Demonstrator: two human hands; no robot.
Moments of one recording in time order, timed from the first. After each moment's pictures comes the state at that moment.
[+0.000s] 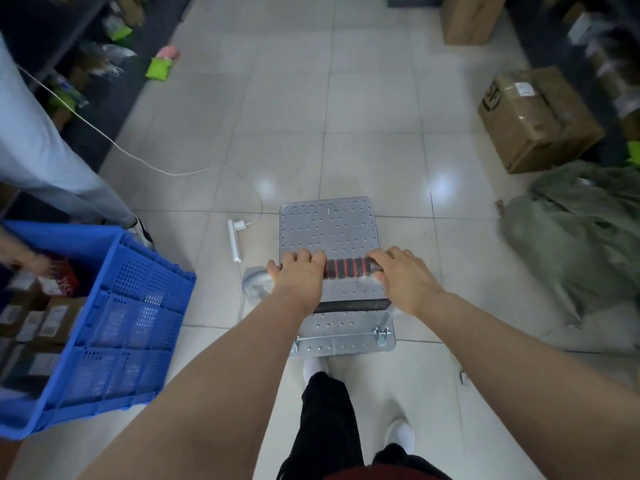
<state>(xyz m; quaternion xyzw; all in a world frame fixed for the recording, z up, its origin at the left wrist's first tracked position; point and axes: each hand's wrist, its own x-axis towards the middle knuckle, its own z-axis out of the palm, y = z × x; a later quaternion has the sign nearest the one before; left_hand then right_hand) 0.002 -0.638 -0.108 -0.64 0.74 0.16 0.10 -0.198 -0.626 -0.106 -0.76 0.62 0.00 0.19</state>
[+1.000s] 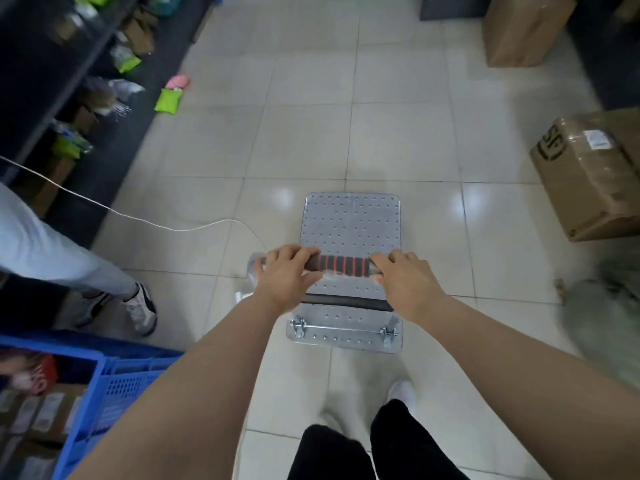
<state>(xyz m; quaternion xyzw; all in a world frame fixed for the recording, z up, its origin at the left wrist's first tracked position) 0.047 -1.053 -0.105 -0.66 0.72 0.20 0.03 -0.188 -1.040 -0.118 -0.79 0.60 0.02 0.15</state>
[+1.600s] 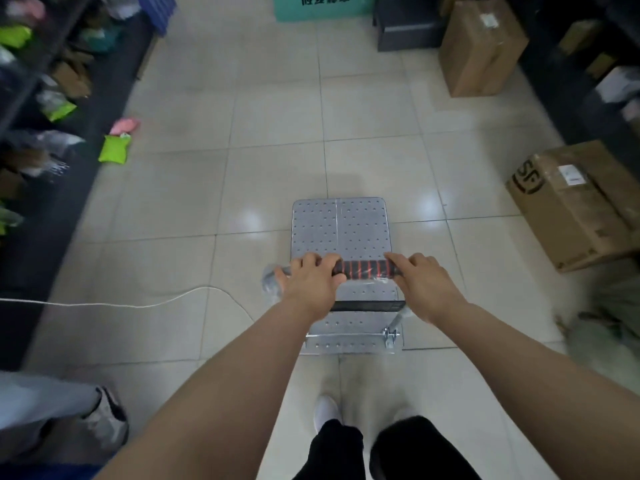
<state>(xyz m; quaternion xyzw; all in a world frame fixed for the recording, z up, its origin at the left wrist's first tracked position) 0.037 -1.325 -0.113 -0.62 0.75 0.22 0.07 -0.176 -1.285 -0.110 -0.70 0.69 0.01 0.19</state>
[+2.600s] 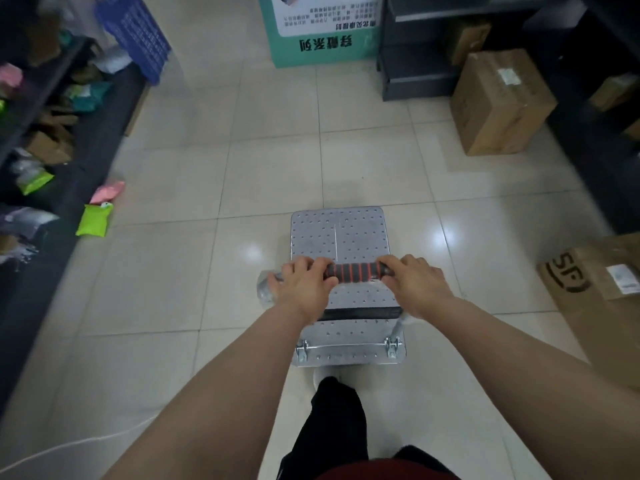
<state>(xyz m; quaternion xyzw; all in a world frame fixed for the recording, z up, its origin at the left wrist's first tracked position) -0.051 -1.757 -0.110 -0.64 0.73 0.23 0.05 -0.264 -1.729 -0.118 -0.68 0.70 0.00 0.21</state>
